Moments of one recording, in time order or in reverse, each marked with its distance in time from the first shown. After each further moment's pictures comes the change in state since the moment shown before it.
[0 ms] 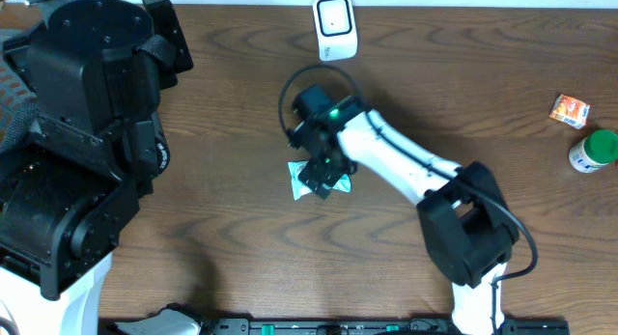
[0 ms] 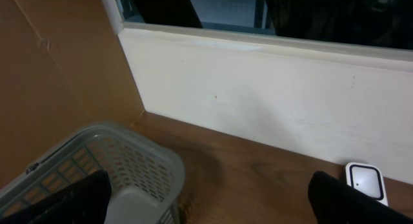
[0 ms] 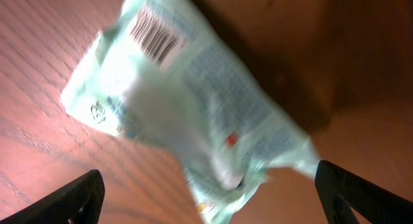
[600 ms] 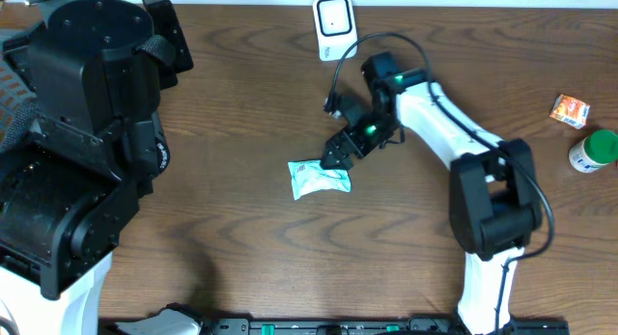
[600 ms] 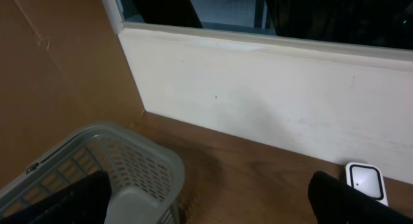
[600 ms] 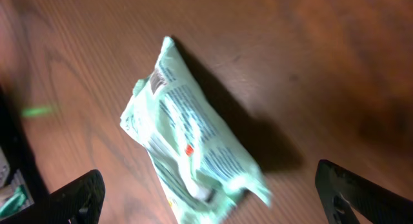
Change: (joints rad) left arm 0.000 0.000 0.000 0.000 0.000 0.000; right arm -0.291 0.055 0.007 0.052 -0.571 -0.165
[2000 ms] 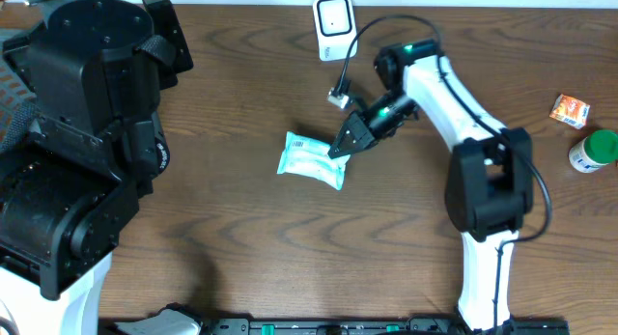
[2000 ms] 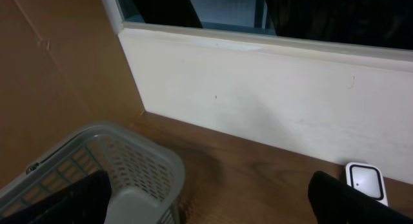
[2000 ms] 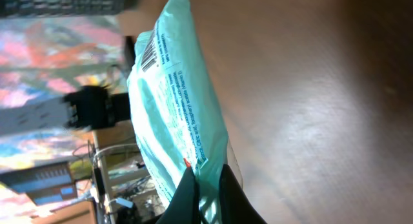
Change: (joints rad) left arm 0.000 0.000 0.000 0.000 0.000 0.000; right arm -0.066 0.095 0.295 -0.561 -0.345 -0.173
